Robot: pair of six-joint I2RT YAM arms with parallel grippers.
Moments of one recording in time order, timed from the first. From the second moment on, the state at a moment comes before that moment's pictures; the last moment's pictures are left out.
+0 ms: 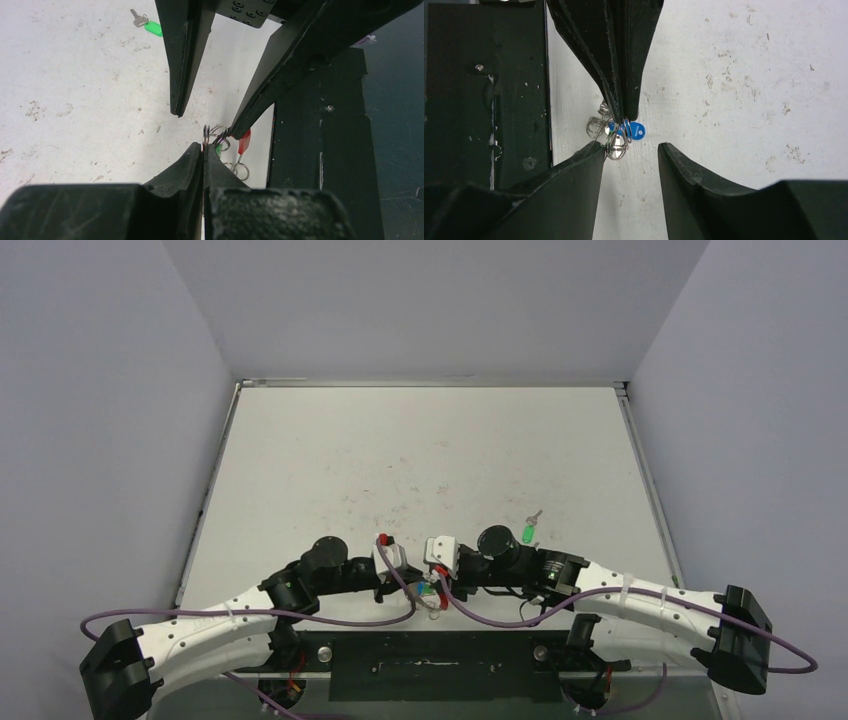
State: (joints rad) left arm -0.98 0.79 0.33 0.23 0.37 0.07; right arm 1.10 0.99 0.62 -0.15 -0.24 -0.33
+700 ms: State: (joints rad) left arm -0.99 0.80 0.33 0.23 0.37 0.07; right arm 1.10 1.02 0.64 -0.11 -0.26 -0.34
